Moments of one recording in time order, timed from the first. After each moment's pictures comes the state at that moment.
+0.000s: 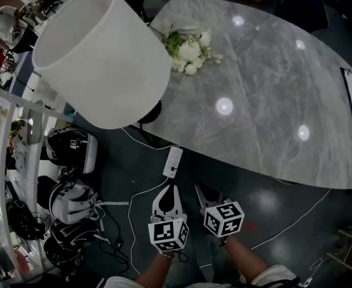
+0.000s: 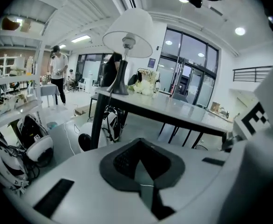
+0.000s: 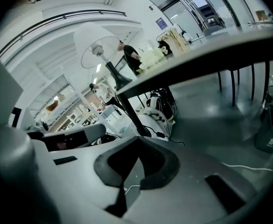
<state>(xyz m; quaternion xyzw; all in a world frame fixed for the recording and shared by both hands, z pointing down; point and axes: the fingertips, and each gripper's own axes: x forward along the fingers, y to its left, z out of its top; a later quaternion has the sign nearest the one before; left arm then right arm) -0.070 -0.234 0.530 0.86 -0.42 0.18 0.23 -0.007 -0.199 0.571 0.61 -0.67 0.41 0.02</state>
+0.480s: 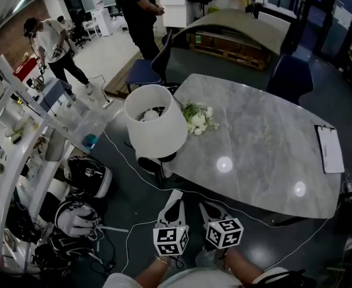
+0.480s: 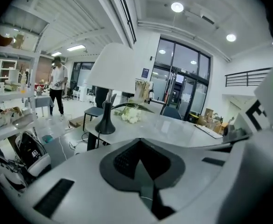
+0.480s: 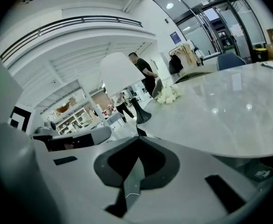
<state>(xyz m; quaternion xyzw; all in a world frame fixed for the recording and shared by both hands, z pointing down) -0.046 -0.210 0.350 0.89 -0.39 0.13 0.20 0.020 -0.176 0.374 0.62 -0.71 0.34 0.02</state>
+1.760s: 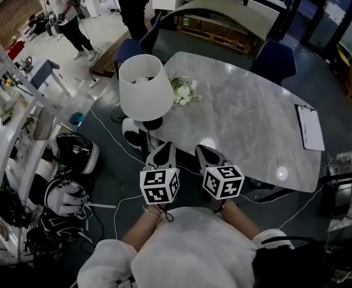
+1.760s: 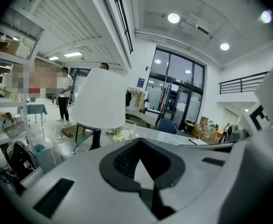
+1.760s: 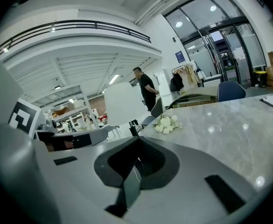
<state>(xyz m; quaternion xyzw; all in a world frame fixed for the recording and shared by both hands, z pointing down) -0.023 -0.245 0.241 0.90 -0.38 0.08 0.18 0.058 -0.204 0.254 0.66 -0.71 0.25 0.02</state>
